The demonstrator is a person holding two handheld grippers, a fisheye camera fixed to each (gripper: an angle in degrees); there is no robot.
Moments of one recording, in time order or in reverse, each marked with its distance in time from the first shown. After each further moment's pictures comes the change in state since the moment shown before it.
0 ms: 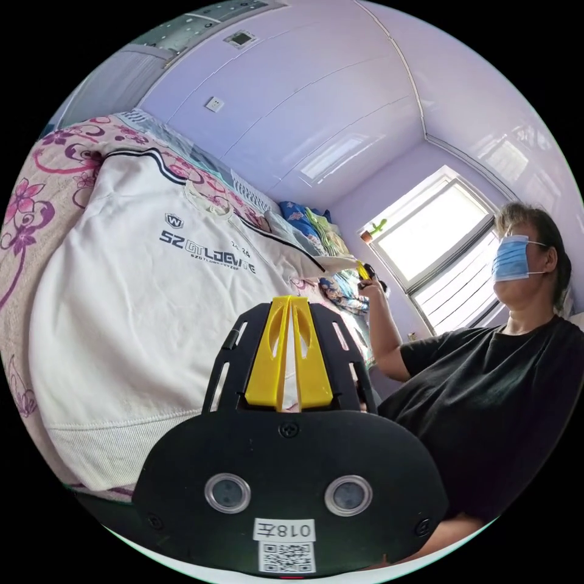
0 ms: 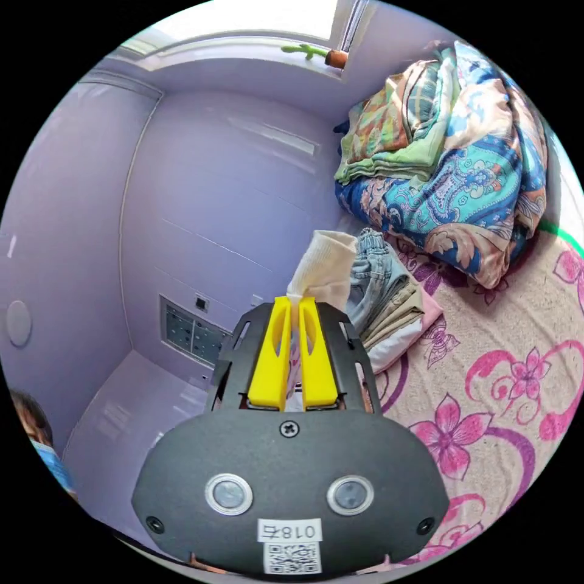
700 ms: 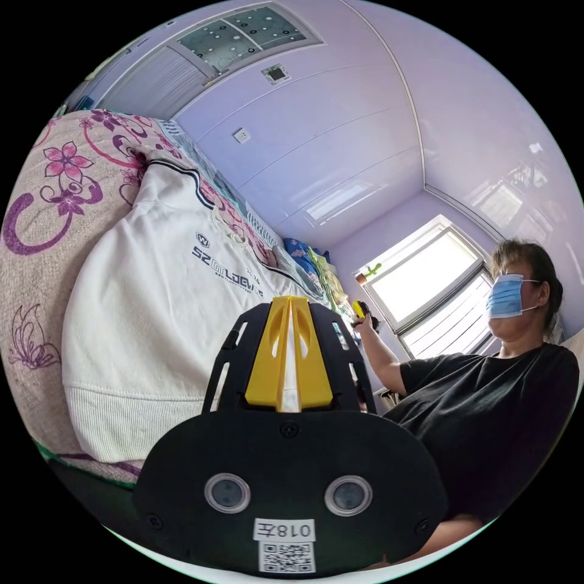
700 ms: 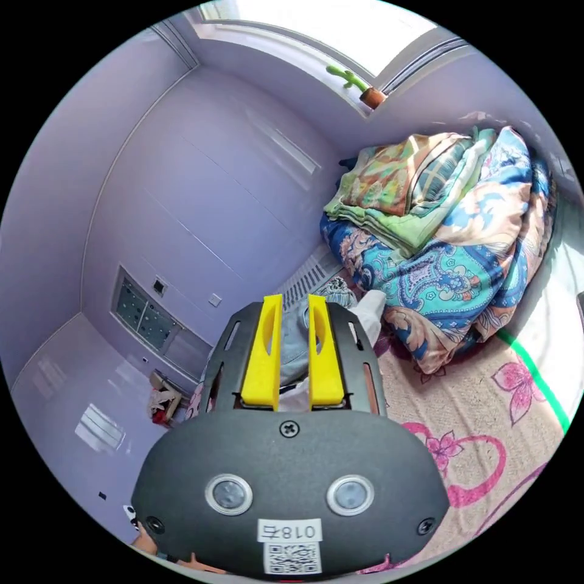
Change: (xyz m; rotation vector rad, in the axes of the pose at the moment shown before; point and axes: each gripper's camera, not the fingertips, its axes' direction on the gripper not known) left arm -0.017 0.005 -0.068 0.194 0.029 -0.094; right arm 0.003 -0.006 -0.047 -0.012 0.204 -0.310
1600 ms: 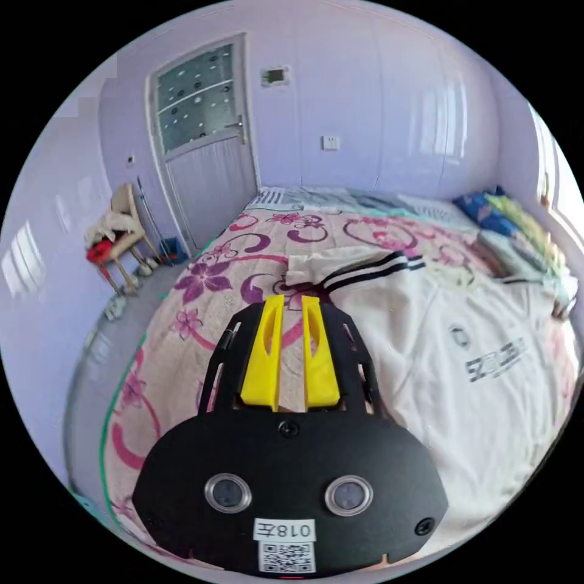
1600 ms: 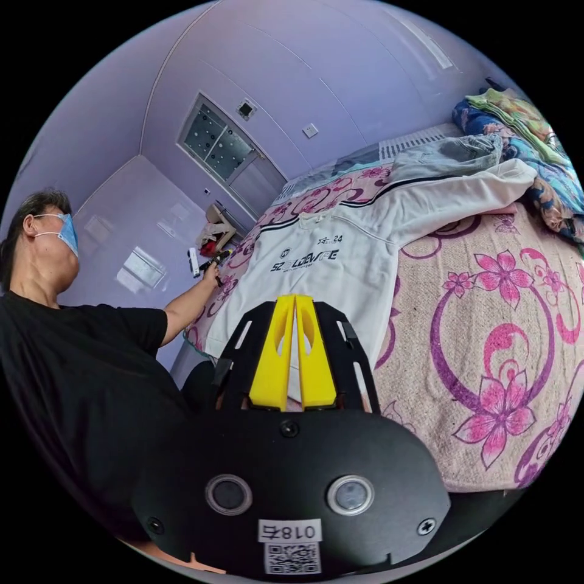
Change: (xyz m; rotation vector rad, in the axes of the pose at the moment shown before) left arm -0.006 -0.329 0.215 -0.133 -1.085 0.538; right arm -0.188 0.371 -0.040 -0.689 -0.160 -0.278
